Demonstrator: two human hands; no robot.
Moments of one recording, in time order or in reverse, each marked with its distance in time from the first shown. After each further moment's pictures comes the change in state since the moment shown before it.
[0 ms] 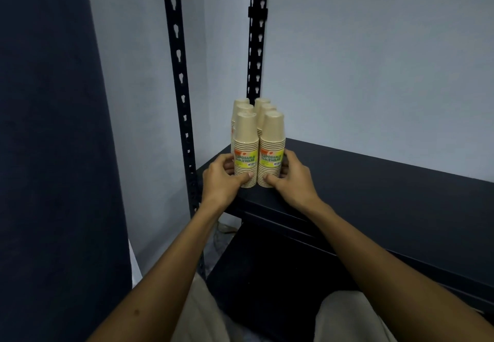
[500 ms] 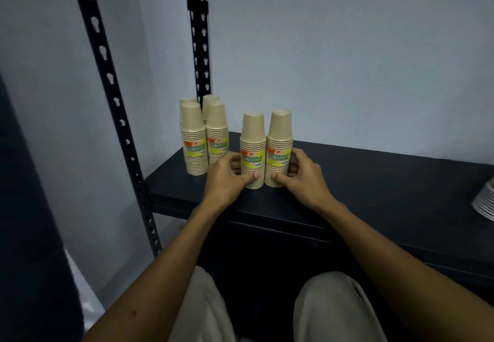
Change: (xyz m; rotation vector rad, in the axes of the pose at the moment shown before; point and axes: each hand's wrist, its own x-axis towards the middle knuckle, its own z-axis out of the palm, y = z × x) left_hand -0.006 0.026 0.079 0.042 -0.269 0.128; right_hand -0.032 0.030 -0.091 -0.067 0.138 0.070
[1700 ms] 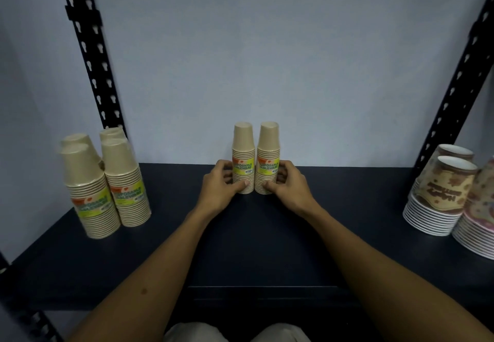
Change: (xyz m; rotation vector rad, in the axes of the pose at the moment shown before) left_hand 0.108 0.003 0.136 -0.121 -0.273 0.068; right_hand 0.059 0.080 -0.092 0.028 0.202 0.190
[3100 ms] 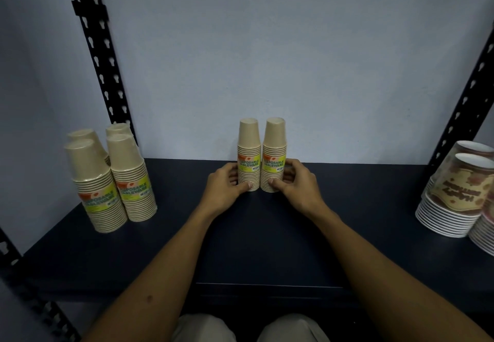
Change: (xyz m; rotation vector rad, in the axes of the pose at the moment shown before) left_hand -0.003 -0.004 -0.001 0.075 -0.058 -0.015; right_hand -0.005 0.003 -0.001 -0.014 0.010 -0.026
